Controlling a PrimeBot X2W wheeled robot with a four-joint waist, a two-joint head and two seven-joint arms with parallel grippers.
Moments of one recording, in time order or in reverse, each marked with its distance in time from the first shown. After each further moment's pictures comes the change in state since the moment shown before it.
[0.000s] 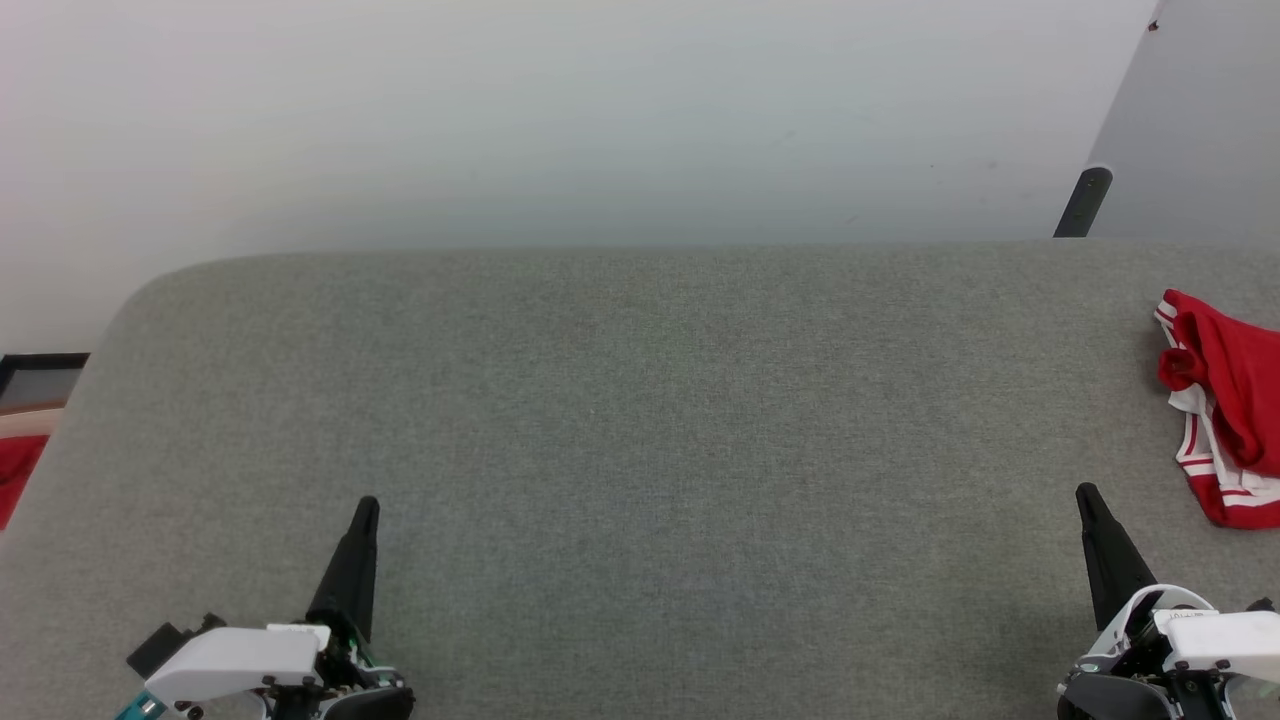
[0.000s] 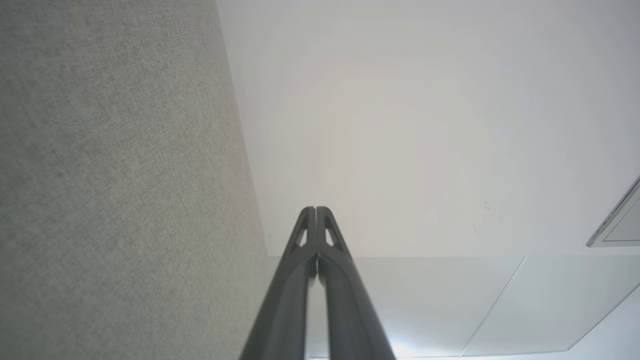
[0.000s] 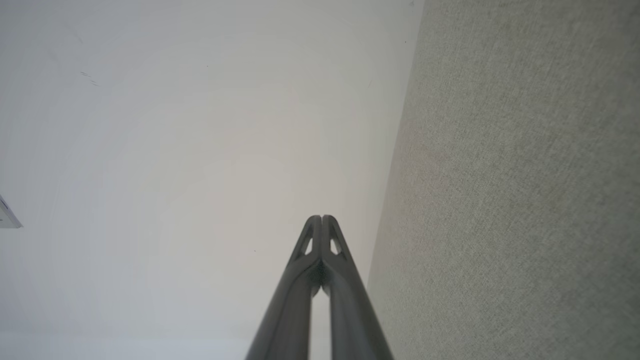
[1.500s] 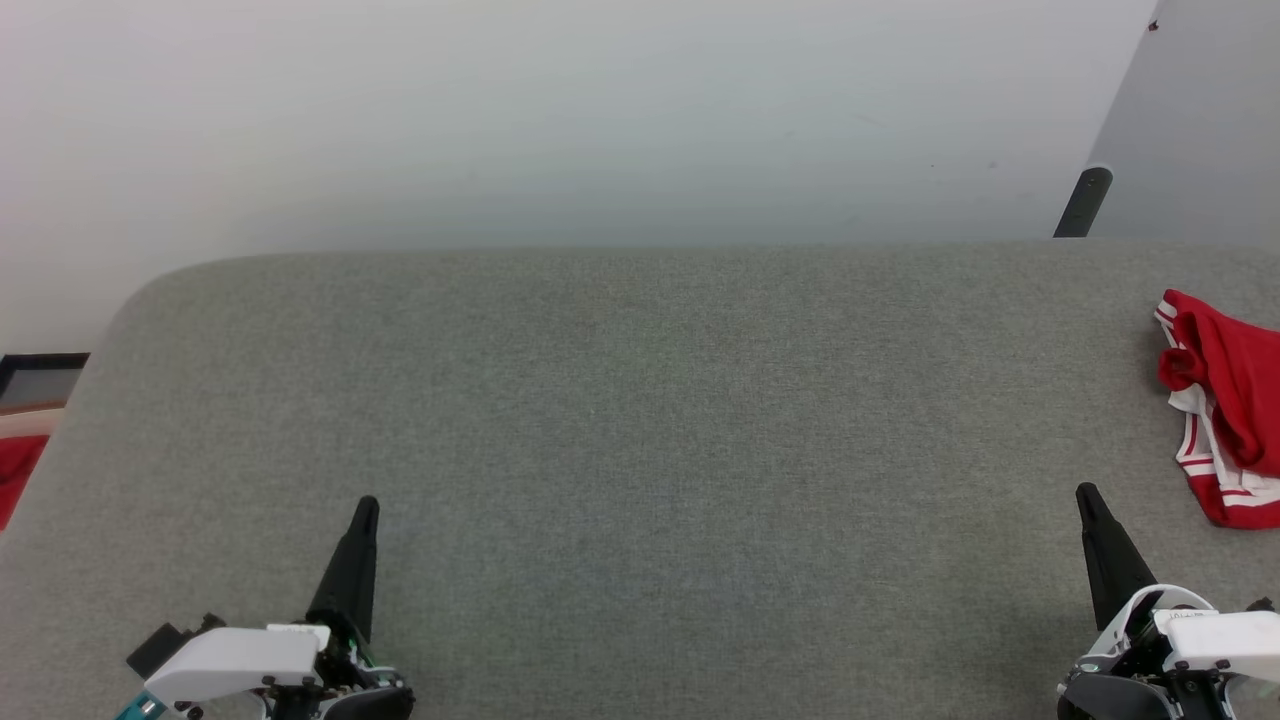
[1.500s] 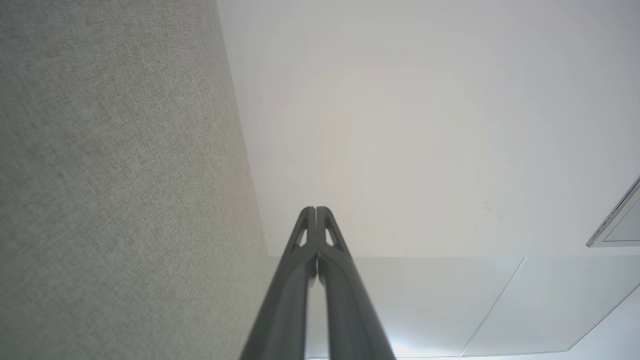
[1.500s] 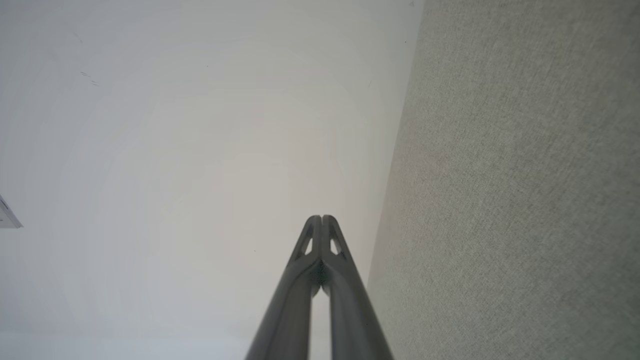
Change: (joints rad) left arm 0.000 0.000 0.000 0.000 0.000 0.000 0.000; right arm 0.000 0.000 0.000 0.000 0.000 0.000 0.000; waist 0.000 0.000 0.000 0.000
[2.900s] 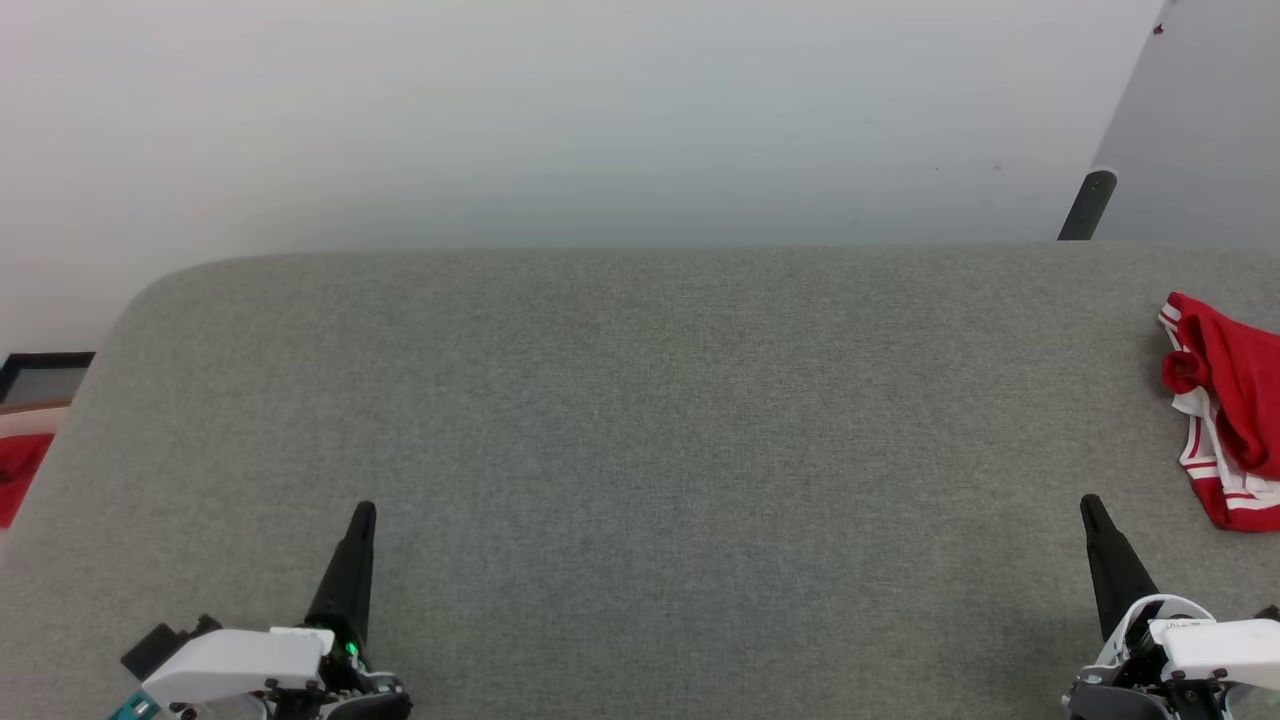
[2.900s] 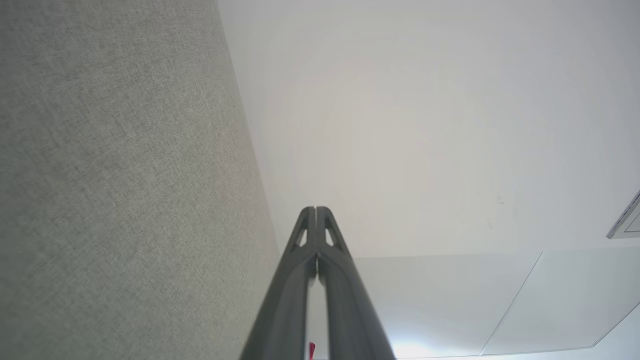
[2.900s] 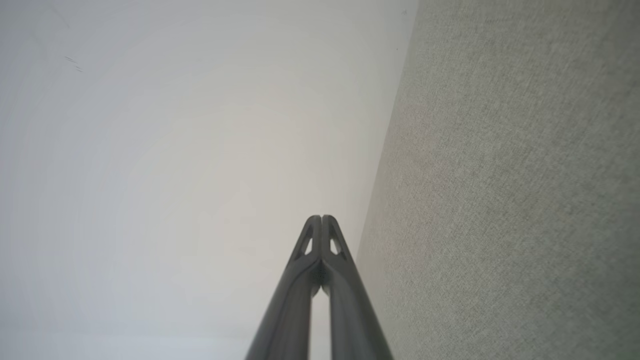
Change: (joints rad) left arm 0.007 0.012 -0.008 0.000 0.052 0.000 -0.018; right arm 0.015 -0.010 0.003 0.002 -0.063 0.000 -0.016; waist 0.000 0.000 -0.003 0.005
